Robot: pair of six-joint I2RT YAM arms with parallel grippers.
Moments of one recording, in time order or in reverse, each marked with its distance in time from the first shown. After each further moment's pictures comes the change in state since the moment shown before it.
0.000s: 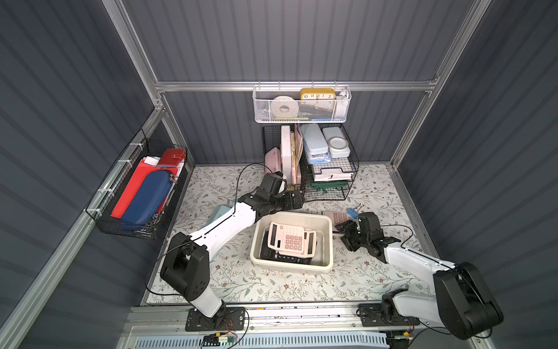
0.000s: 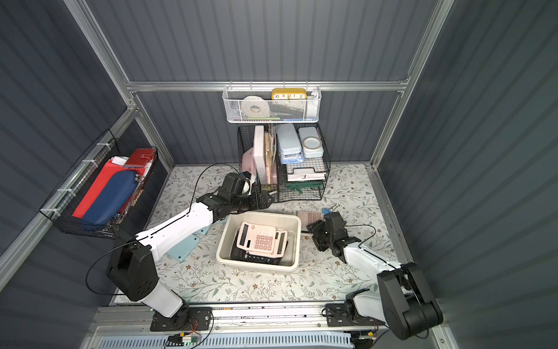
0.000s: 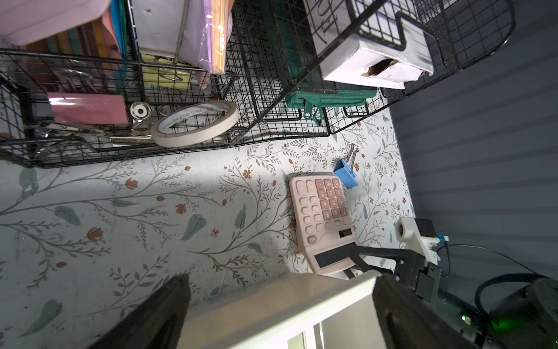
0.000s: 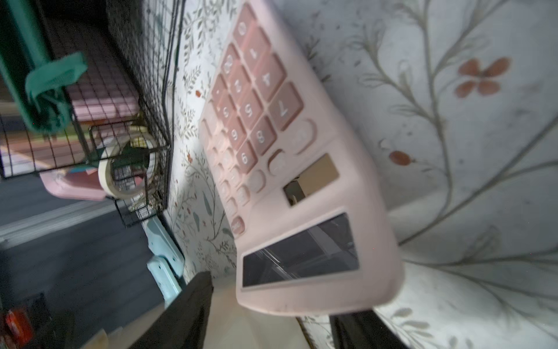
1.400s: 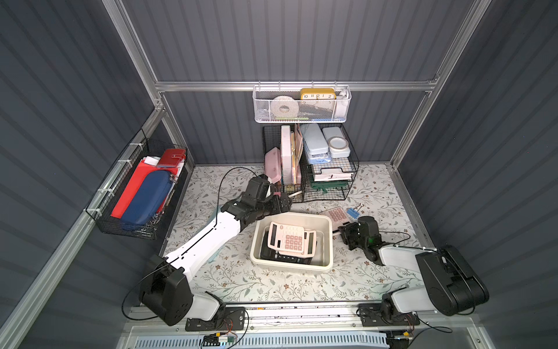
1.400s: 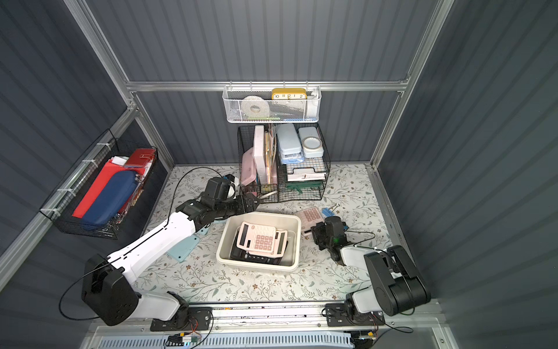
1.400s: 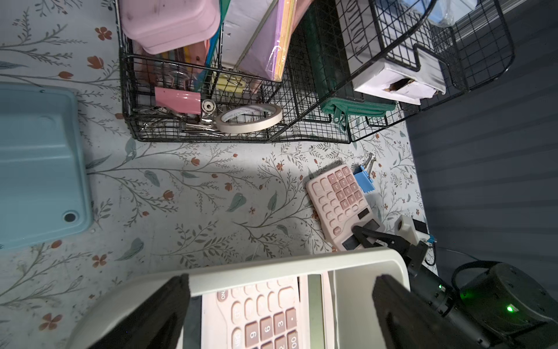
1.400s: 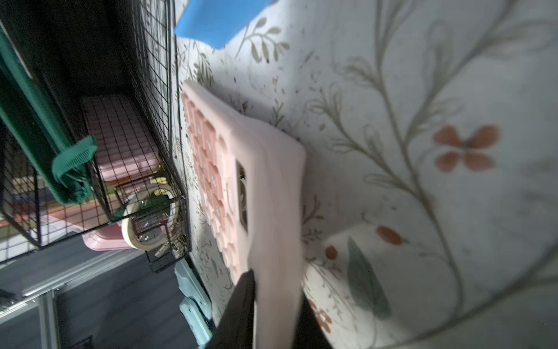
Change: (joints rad) left arm 0.041 -0.207 -0.106 -0.098 -0.082 -0.023; right arm -0.023 0.090 -0.107 0.311 0.056 0.126
